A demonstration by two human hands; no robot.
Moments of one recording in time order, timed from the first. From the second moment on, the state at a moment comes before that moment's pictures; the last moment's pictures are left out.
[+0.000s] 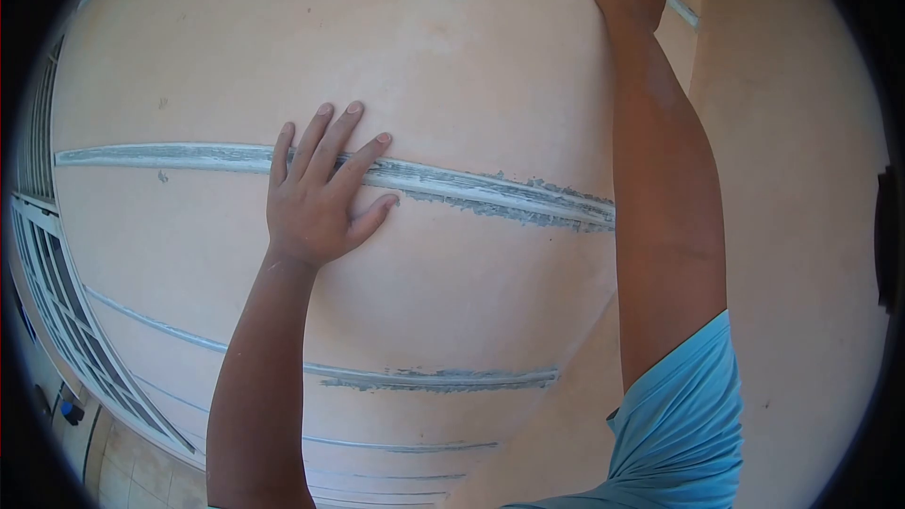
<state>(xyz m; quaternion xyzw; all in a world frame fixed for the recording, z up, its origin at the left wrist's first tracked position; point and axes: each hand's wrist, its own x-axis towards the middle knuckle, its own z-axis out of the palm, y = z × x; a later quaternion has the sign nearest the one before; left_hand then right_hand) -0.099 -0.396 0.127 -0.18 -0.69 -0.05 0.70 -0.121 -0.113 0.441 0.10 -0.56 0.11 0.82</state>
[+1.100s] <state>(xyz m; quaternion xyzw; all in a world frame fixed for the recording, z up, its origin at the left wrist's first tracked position) -0.100 -0.398 0.126 -0.19 -0.69 -0.05 0.70 -0.110 -0.119 0.433 0.04 -0.59 0.07 0.80</state>
